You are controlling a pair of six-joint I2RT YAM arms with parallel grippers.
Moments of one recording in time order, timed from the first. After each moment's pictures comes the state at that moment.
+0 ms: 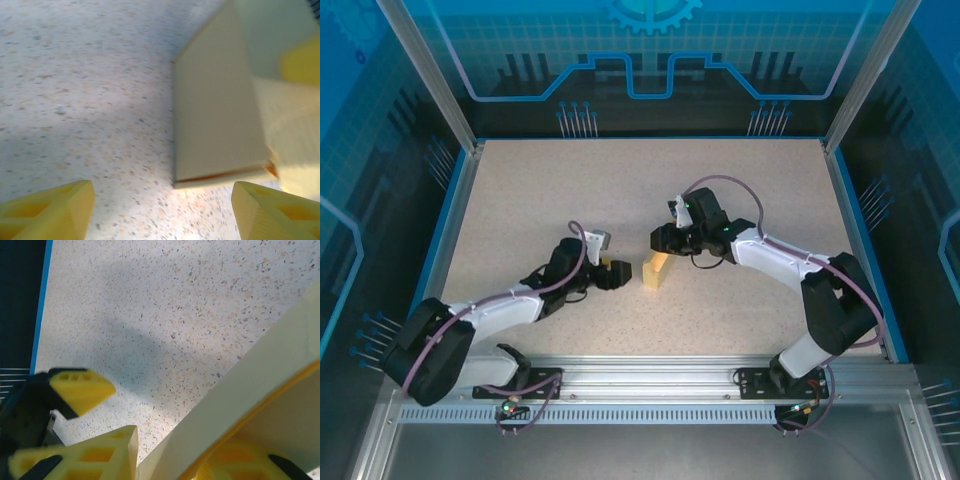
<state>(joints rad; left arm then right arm) -0.55 1.26 0.42 0.27 0.22 -0.45 0.56 1.58 1.01 -0.25 -0.42 0.62</state>
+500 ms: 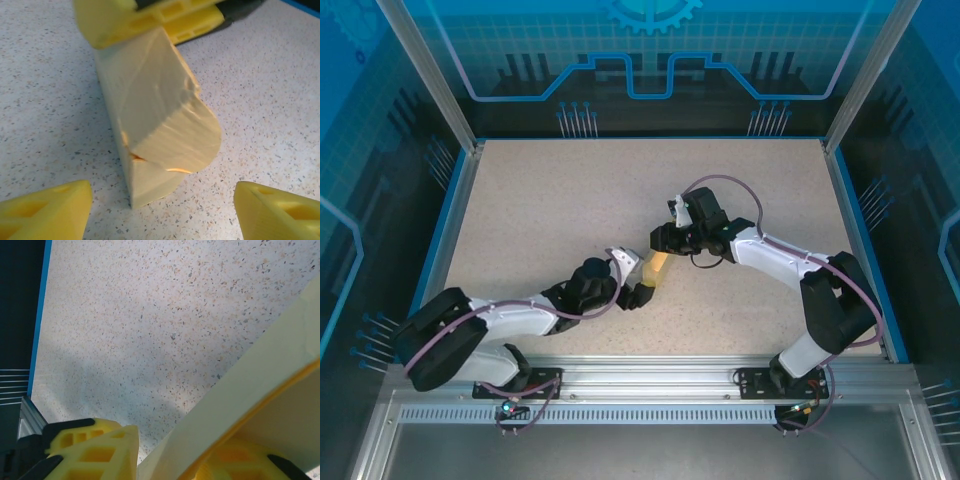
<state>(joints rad) -0.80 1.38 0.41 0.49 0.03 -0.14 0.56 1.59 1.01 -0.25 -0.42 0.62</state>
